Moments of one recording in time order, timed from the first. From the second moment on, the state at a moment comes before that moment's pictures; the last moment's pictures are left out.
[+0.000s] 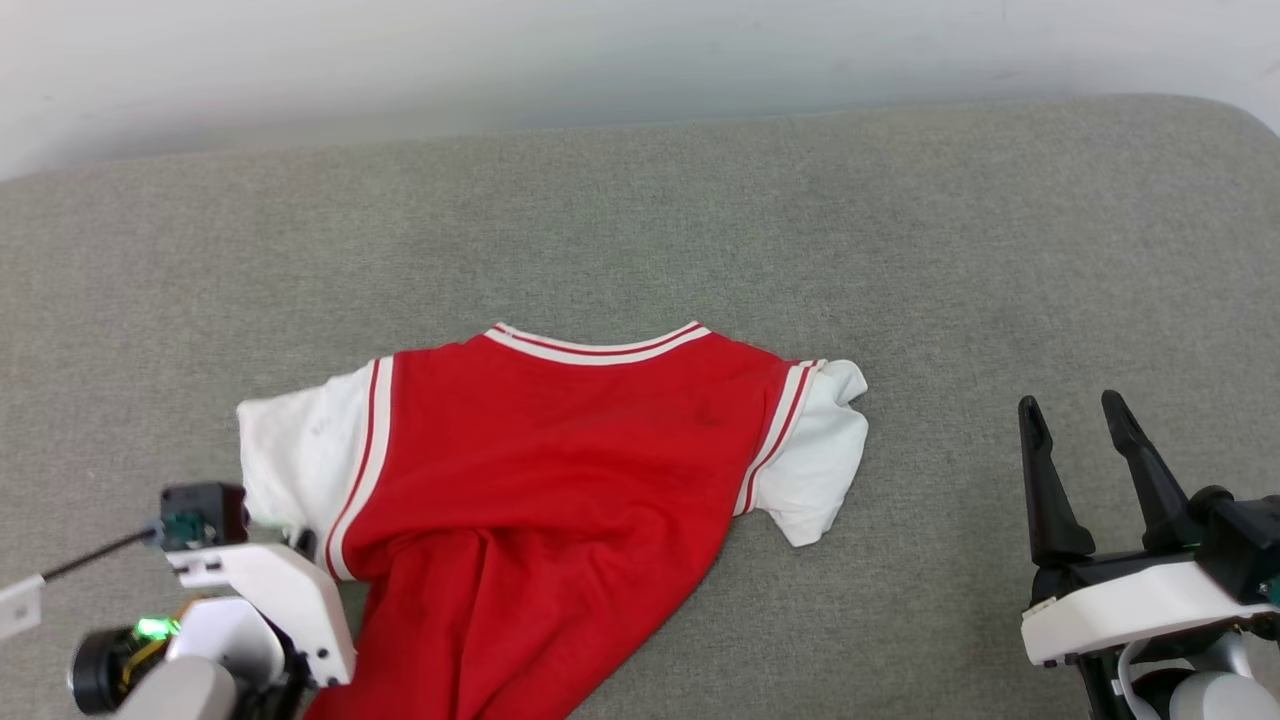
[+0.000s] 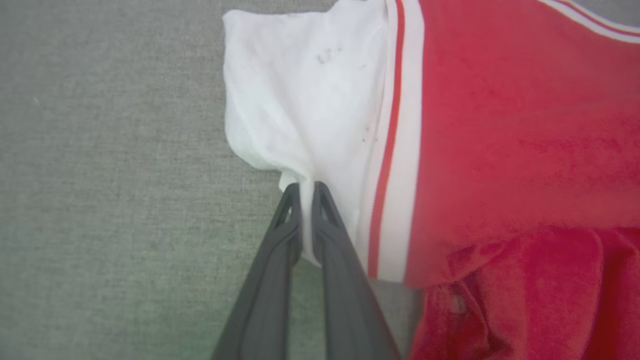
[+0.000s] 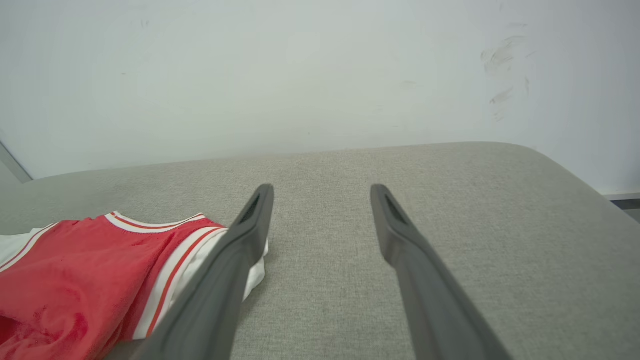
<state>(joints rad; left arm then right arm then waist) -0.22 0.54 -0.40 0.25 -0.71 0.27 0.25 -0.04 -0.05 -0.04 -0.05 0.17 0.13 -0.10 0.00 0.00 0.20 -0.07</state>
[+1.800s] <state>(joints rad) -0.27 0.32 -0.46 0.12 -0.52 0.25 -0.26 -0.29 -0.23 0.12 0.28 0.40 0.13 0.72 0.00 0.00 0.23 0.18</state>
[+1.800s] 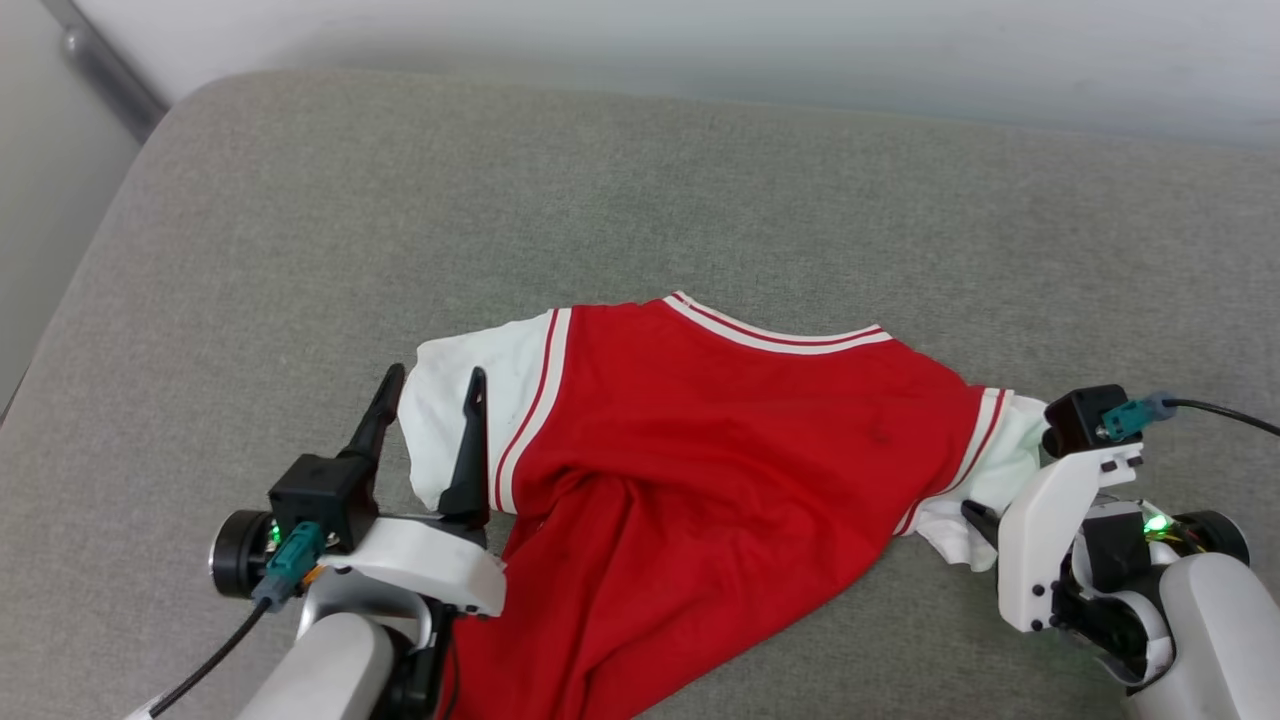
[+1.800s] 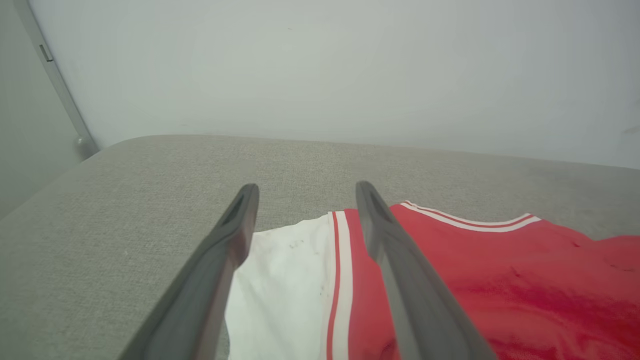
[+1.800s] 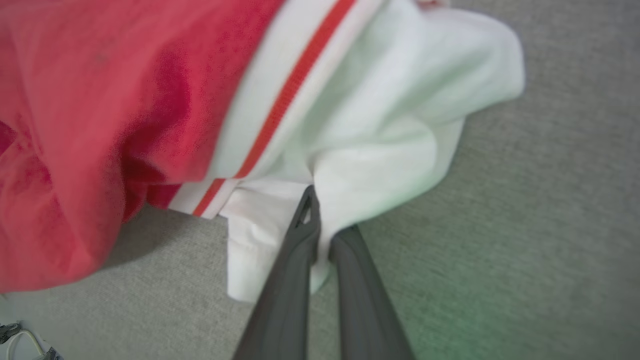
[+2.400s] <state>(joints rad) -0.33 0.55 -0.36 0.23 -0.75 0.08 0.12 -0.17 -0.25 0.00 0.04 0.34 0.13 0.62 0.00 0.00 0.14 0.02</state>
